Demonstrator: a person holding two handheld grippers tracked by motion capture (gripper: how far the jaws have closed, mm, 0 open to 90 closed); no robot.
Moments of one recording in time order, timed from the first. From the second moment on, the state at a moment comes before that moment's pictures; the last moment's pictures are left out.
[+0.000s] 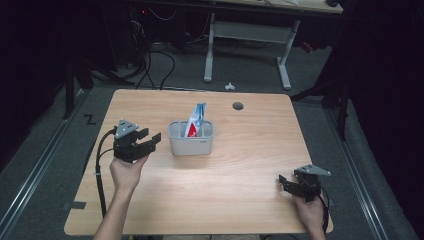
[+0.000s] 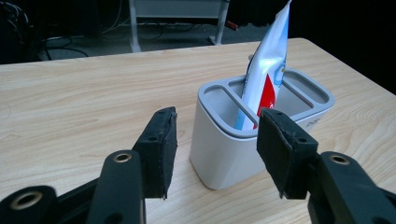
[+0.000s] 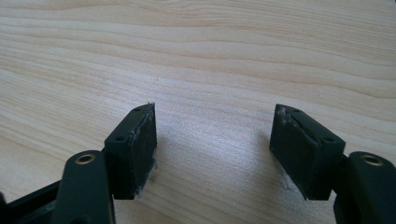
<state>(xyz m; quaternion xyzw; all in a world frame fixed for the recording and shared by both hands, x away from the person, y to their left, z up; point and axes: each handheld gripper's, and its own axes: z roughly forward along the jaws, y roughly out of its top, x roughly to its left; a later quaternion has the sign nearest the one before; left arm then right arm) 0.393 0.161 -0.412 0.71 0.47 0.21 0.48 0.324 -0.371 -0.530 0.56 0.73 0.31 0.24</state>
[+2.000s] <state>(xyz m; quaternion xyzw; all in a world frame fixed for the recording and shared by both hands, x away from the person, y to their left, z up) 0.363 0.174 -0.452 0.71 0.49 0.19 0.46 0.324 -0.371 -0.530 0.56 0.73 0.31 0.25</state>
